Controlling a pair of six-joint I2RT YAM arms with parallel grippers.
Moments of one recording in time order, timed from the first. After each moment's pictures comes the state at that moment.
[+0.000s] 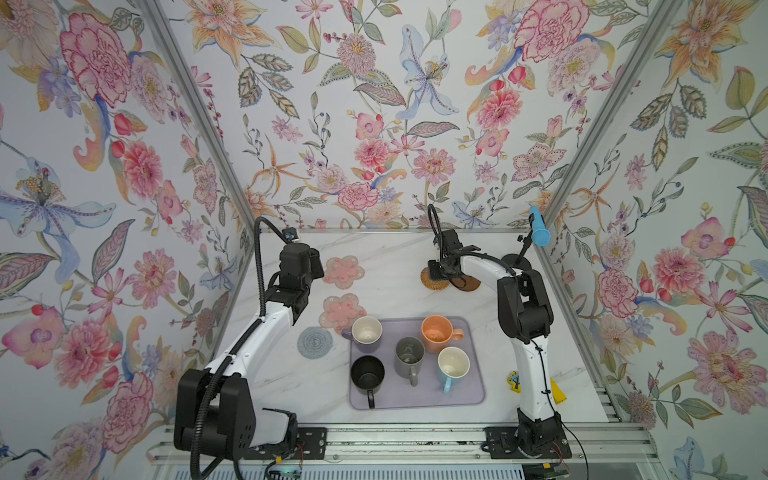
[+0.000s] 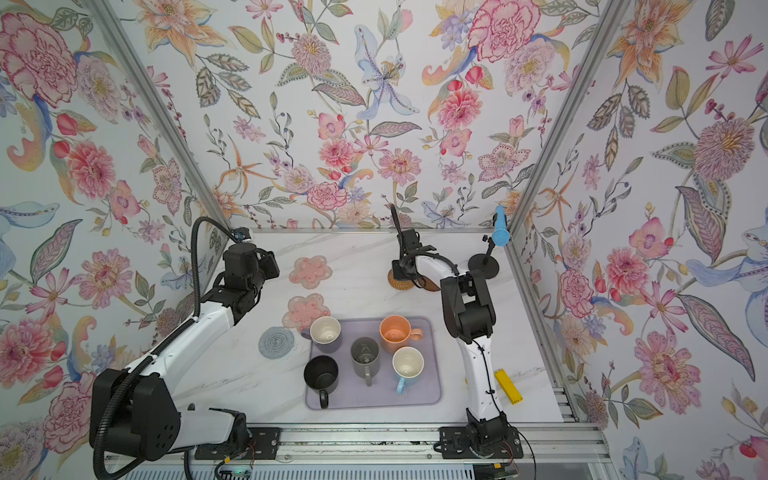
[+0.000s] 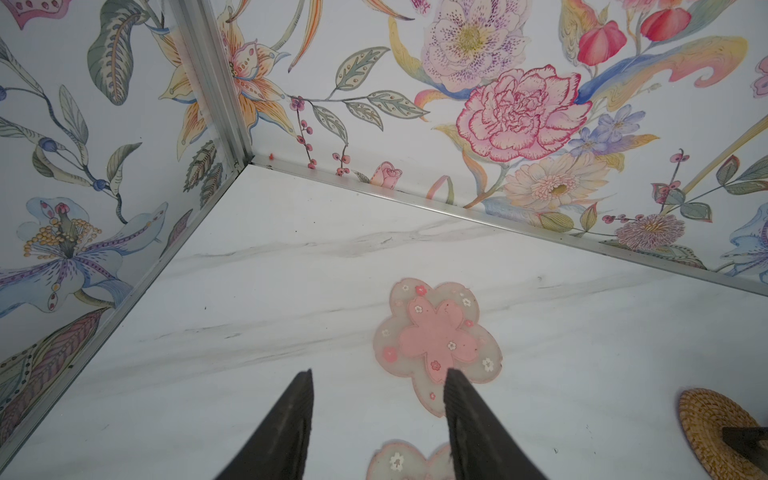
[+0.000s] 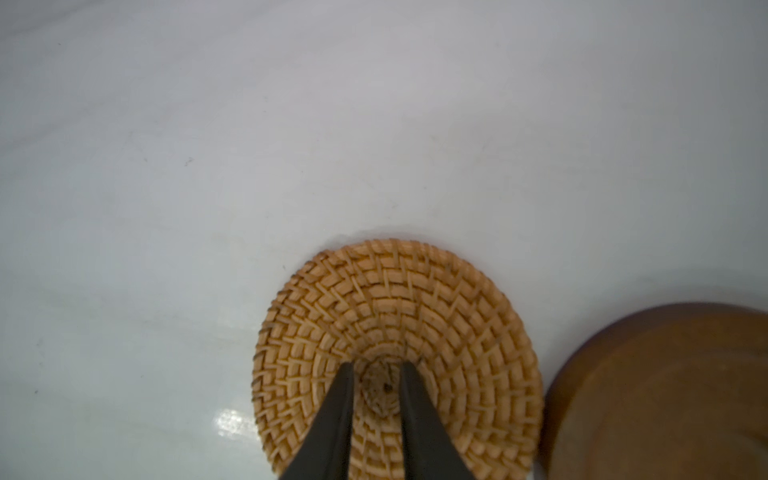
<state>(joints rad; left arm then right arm) -0.19 1.36 0.98 -0.08 -0.29 -0.28 0.38 2.30 1.79 -0.56 -0.04 0.20</state>
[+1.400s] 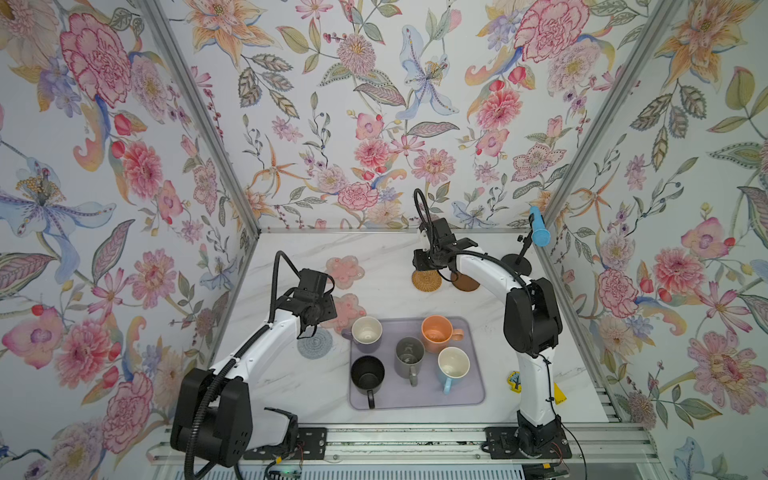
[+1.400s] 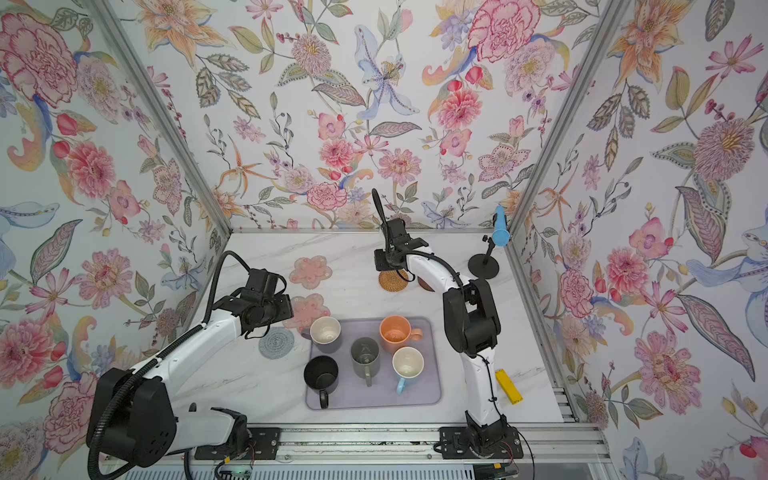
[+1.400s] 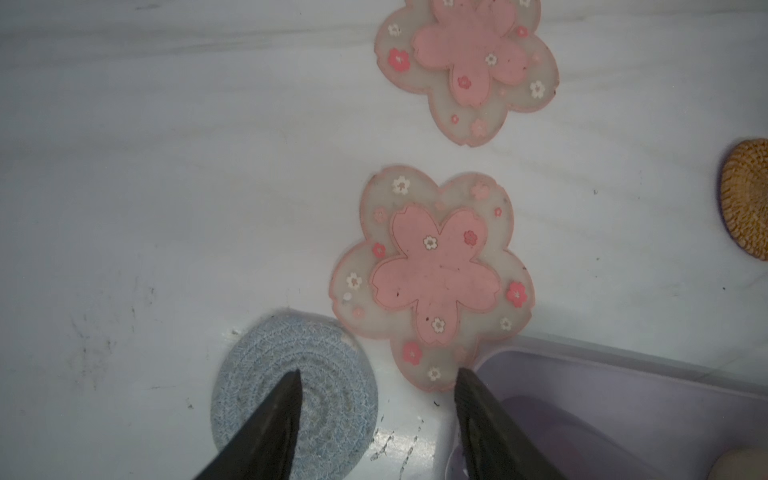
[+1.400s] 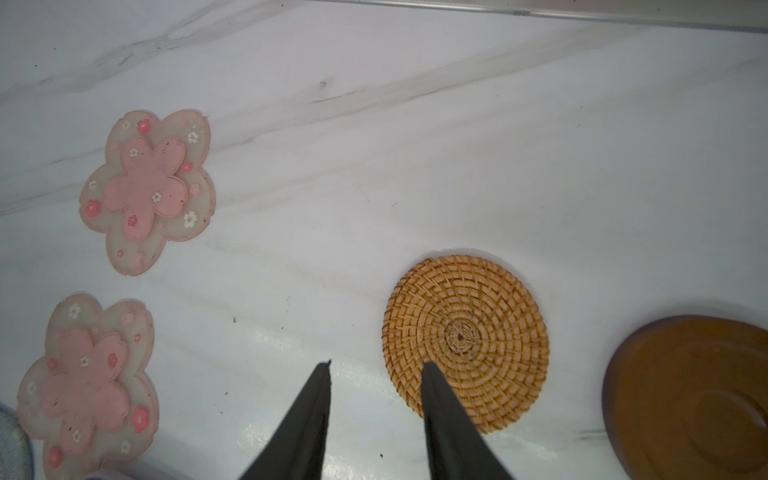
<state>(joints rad) -0.30 1.33 0.86 -0.59 -0.13 -0.54 0.48 2.11 1.80 -0.56 -0.06 0.24</state>
